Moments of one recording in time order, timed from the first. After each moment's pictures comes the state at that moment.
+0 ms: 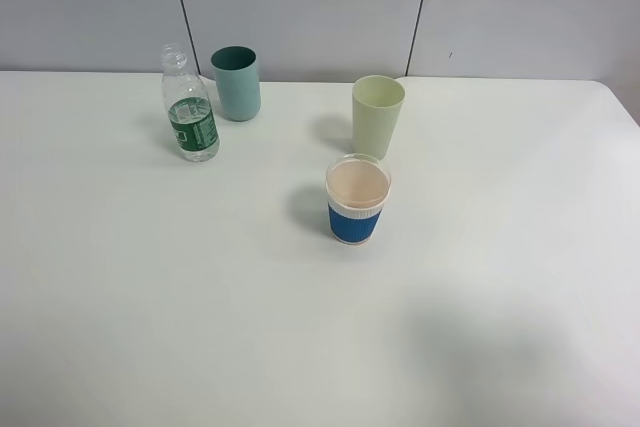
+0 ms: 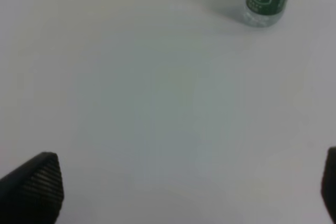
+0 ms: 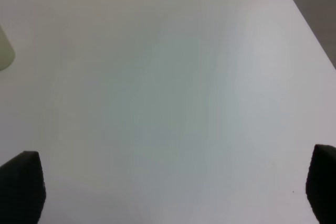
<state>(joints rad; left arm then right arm) -0.03 -0.01 -0.50 0.03 1.06 -0.01 -0.10 0.00 -0.50 -0.02 1.06 0.05</state>
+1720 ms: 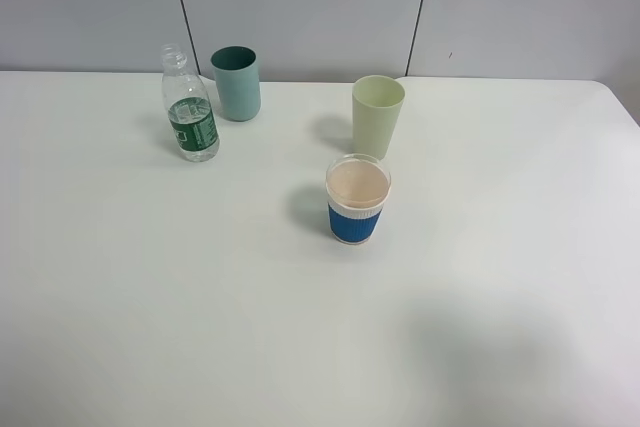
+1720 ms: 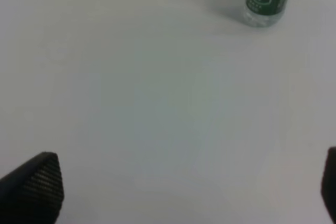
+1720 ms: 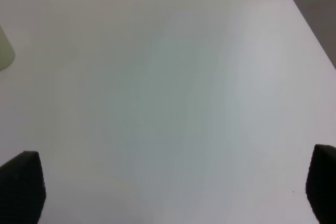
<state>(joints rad) -0.03 -0.01 -0.50 0.03 1.06 -0.01 -0.10 0.00 -0.50 -0.02 1.06 0.05</state>
